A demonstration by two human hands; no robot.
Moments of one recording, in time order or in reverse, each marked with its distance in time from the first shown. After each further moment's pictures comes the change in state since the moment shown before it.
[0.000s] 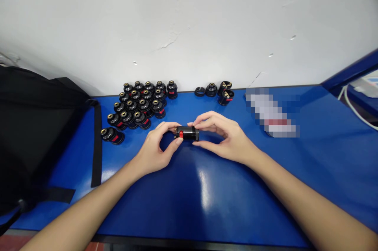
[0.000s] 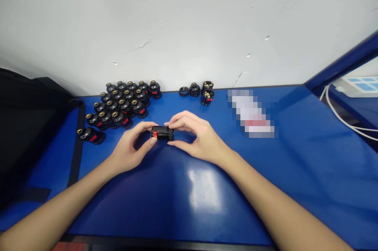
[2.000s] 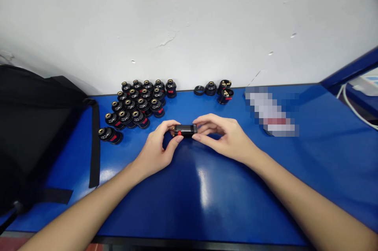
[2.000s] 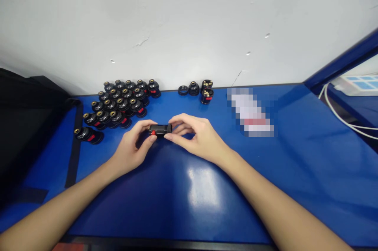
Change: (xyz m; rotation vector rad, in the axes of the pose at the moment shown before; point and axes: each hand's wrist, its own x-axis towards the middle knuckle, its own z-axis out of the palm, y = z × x) left_hand -0.003 -0.003 0.011 0.000 0.032 -0.039; right_hand 0.005 -0.012 0.004 -0.035 0.058 0.218
